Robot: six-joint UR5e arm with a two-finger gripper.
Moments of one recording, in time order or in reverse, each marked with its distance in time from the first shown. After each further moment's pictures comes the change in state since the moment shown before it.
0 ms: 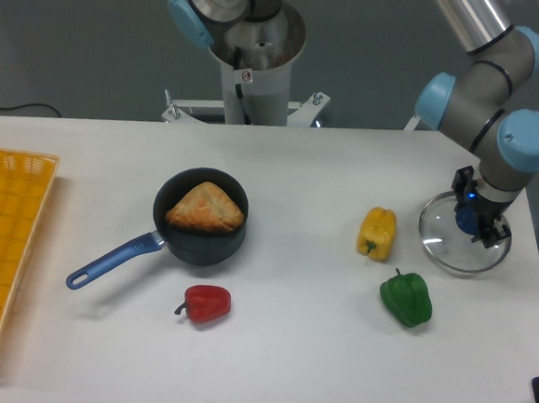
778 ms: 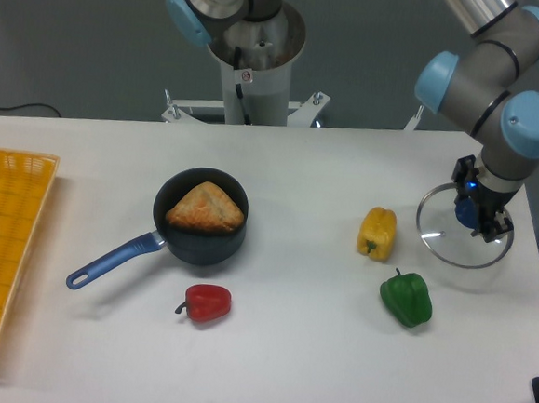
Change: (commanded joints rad) arm -0.046 0.092 0.037 -0.163 -0.009 -0.038
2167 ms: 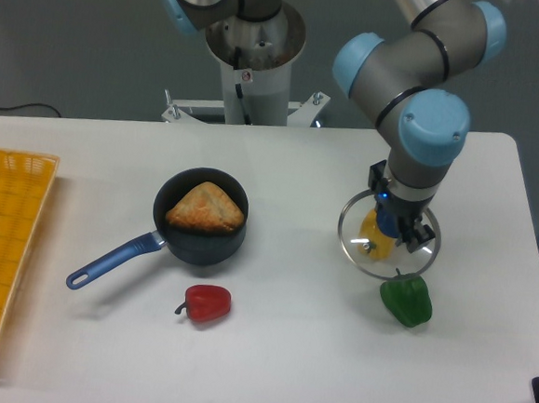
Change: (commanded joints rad) arm -0.247 0.057 0.014 -0.088 -0.008 -0.400
